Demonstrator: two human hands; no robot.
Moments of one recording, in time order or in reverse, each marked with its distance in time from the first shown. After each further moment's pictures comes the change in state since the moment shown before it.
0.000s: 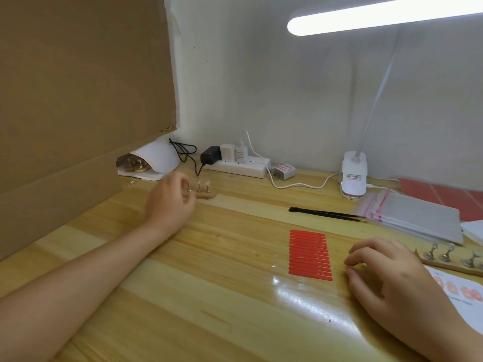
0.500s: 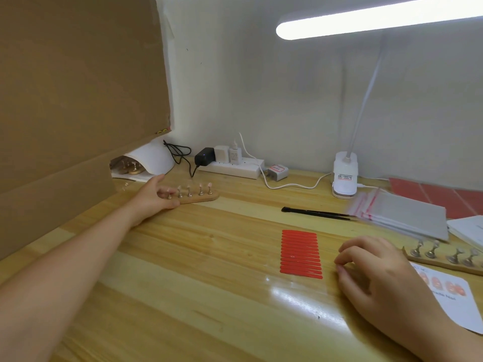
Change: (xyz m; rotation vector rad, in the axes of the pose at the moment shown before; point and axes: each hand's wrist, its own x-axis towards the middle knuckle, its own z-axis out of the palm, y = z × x) left_hand 0.037 -0.057 0.000 -0.450 -0.493 -0.419; right_hand -0.002 0.001 0.000 0.030 0.006 -0.001
